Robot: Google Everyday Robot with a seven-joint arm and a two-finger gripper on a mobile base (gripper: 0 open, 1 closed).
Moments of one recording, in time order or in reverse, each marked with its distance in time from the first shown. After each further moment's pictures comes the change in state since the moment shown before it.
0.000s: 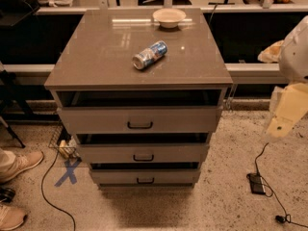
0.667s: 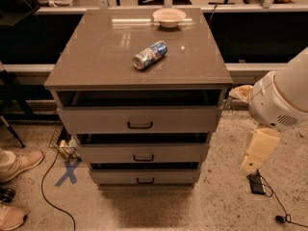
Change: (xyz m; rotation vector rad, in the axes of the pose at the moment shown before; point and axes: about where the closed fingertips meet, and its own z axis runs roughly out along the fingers) arm -0.007 0.043 0.081 -0.078 -0.114 -0.069
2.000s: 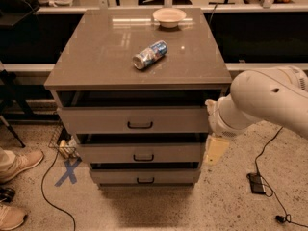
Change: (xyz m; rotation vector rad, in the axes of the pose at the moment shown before) arm 0.021 -0.067 0.140 0.157 0.104 -0.040
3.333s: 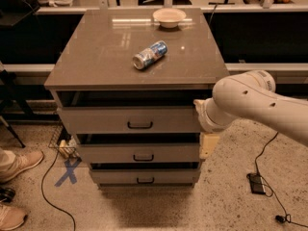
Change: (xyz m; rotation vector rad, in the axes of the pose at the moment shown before) arm 0.001 -0.032 0.067 0.004 0.018 -0.179
